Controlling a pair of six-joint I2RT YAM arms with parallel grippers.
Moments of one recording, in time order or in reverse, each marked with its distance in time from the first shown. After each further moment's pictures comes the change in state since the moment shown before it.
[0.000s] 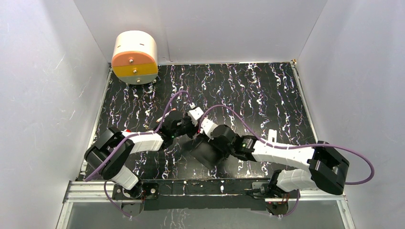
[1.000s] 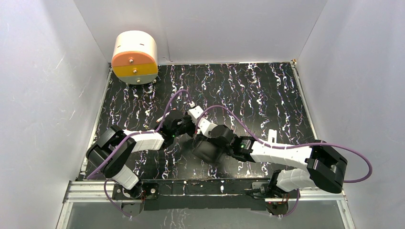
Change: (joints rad) left arm 0.000 0.029 0.012 0.029 -0.018 -0.009; right arm 0.027 0.019 0.000 0.115 0.137 -0.139
